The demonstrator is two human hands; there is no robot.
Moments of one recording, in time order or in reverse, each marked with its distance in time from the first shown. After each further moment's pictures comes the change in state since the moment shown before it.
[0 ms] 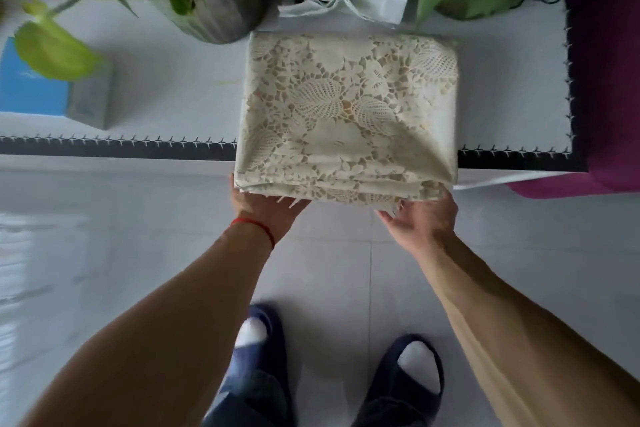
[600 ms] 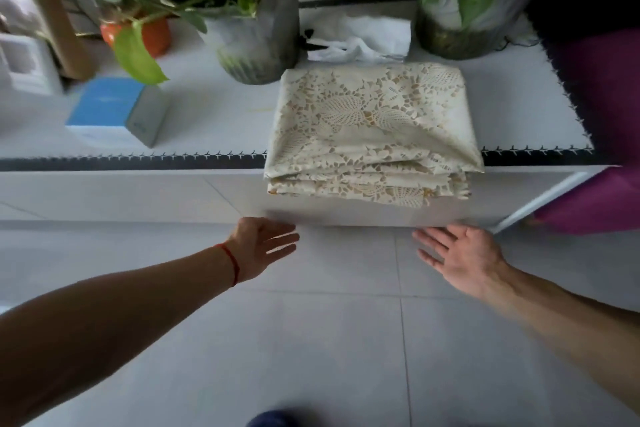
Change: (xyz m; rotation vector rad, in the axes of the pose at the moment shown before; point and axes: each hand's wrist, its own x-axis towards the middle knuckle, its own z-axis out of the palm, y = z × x) left_hand 0.025 0.042 -0.074 0.572 0.205 0.311; right_hand 0.047 -0.022 -0.040 -0.367 -0.073 -0.092
